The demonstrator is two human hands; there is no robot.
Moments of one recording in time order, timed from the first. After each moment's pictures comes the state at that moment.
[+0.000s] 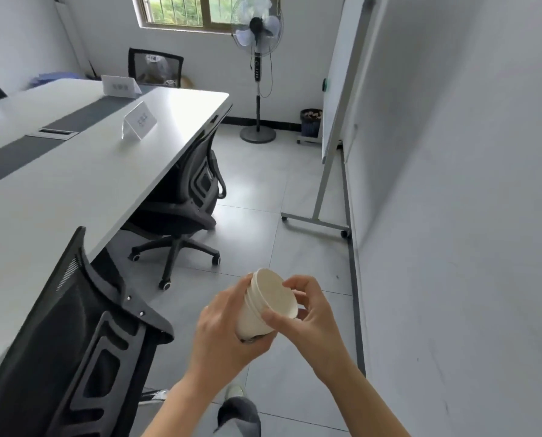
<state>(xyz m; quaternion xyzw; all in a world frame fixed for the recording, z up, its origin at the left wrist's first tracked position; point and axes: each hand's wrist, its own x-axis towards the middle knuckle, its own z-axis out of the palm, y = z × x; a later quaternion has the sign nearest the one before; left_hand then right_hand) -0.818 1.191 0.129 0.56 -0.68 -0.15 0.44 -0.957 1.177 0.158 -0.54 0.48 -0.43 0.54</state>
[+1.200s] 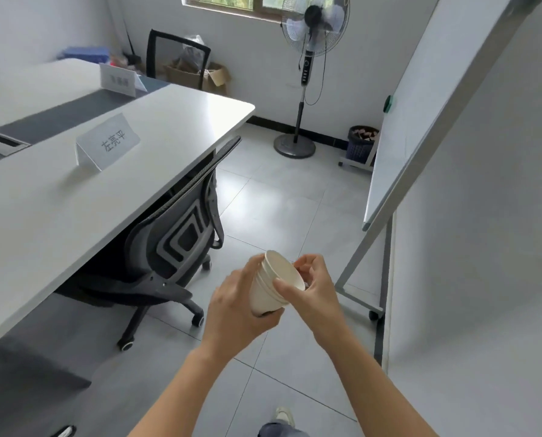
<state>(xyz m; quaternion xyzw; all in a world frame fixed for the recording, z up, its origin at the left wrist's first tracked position) -0.857 0.660 0.096 0.66 -0.62 -0.13 0.41 -0.985 0.617 0.132 -0.57 0.46 -0.36 0.57</state>
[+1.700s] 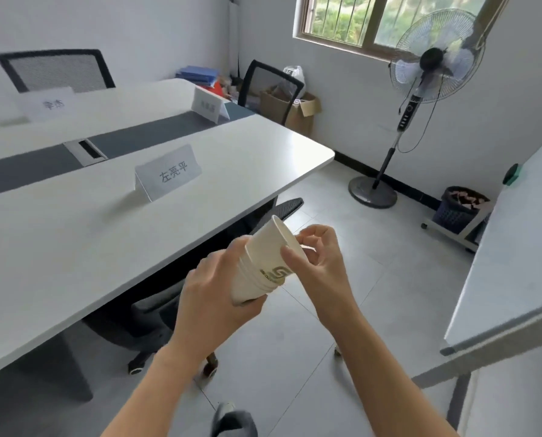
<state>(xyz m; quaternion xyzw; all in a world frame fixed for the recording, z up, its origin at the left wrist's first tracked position) -0.762 0.484 0.151 0.77 -0.48 0.00 0.42 -0.867 0.375 0.181 -0.65 0.30 -0.33 0.62</state>
